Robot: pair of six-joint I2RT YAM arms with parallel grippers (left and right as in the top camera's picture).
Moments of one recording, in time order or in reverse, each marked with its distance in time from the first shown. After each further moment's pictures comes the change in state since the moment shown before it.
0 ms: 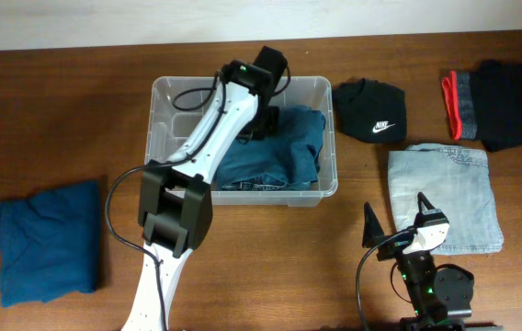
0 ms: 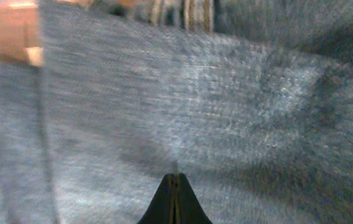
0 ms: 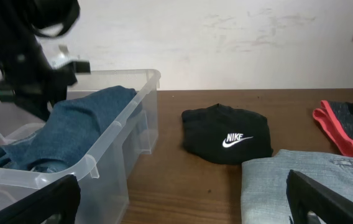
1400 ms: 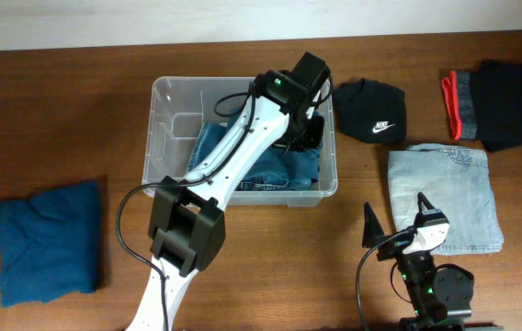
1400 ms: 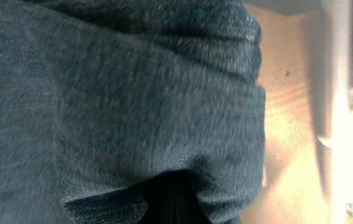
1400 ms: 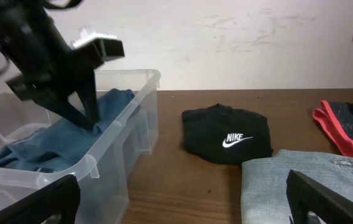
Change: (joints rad) left arm -0.154 -0.080 -0.074 0.116 0.196 0.002; right arm 0.000 0.000 0.000 0.000 0.000 0.000
